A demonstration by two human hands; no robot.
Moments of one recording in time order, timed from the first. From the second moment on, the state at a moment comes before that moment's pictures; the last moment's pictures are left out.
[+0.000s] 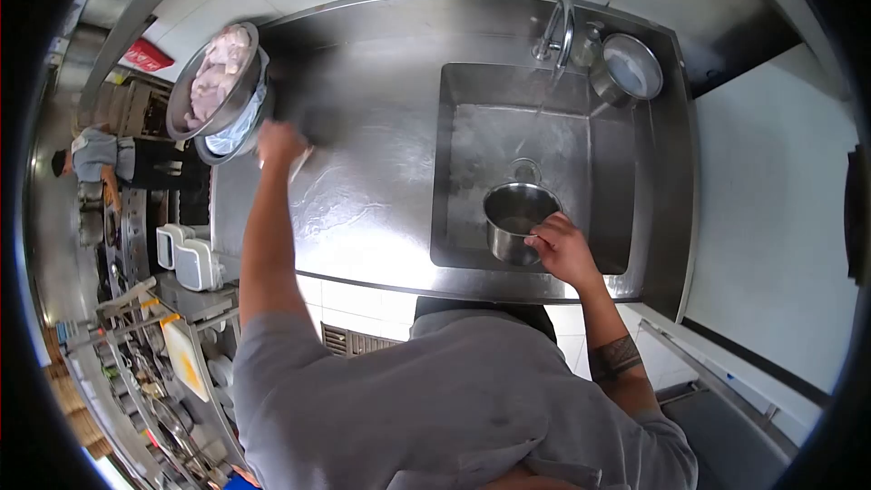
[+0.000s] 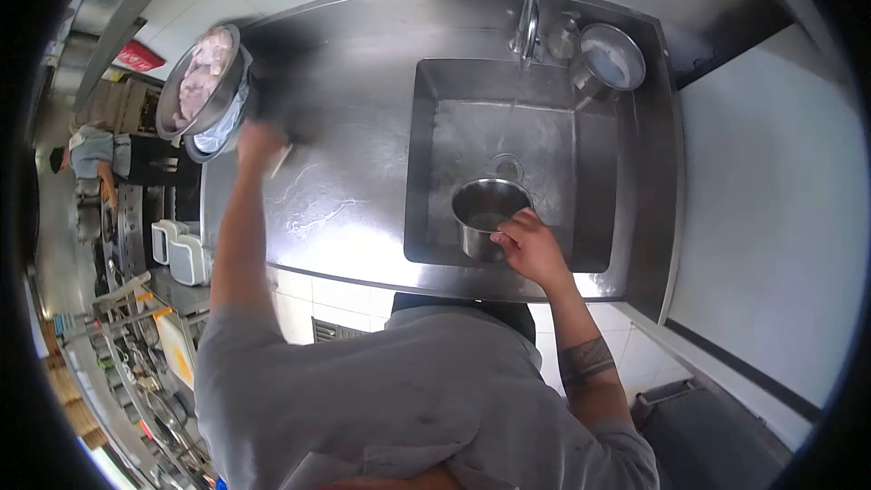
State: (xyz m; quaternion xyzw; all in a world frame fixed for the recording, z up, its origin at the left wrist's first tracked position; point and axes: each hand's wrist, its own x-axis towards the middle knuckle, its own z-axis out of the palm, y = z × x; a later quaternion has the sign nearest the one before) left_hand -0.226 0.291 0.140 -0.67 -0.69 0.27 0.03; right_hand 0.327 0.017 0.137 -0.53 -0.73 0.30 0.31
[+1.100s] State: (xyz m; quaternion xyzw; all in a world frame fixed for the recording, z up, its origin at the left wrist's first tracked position) left_hand -0.039 -0.044 0.191 -0.65 -0.66 -0.27 -0.24; right_hand 0.349 0.265 0.093 -0.65 -0.74 0.15 0.11
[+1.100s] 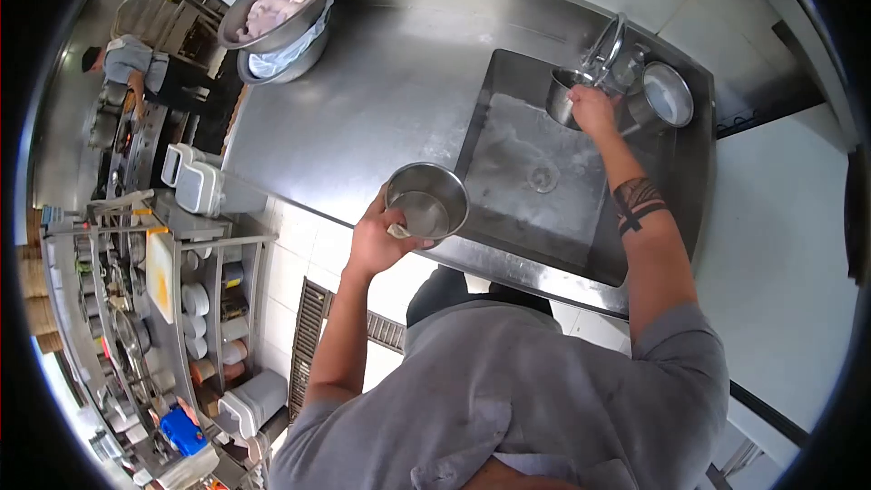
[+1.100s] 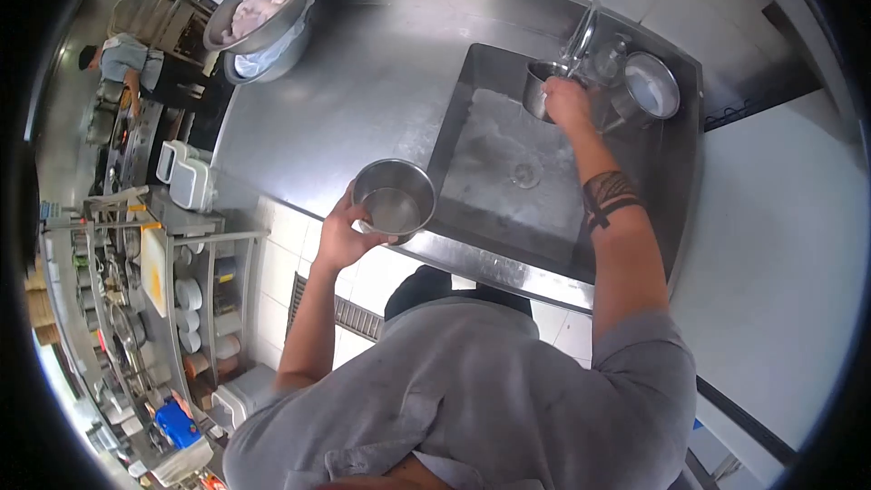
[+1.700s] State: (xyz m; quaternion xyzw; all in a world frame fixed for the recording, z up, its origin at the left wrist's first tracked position) left_hand 0.005 -0.126 0.207 -0.53 -0.75 -0.33 -0.21; right_hand 0.250 0.349 0.099 -0.53 -0.37 0.63 0.44
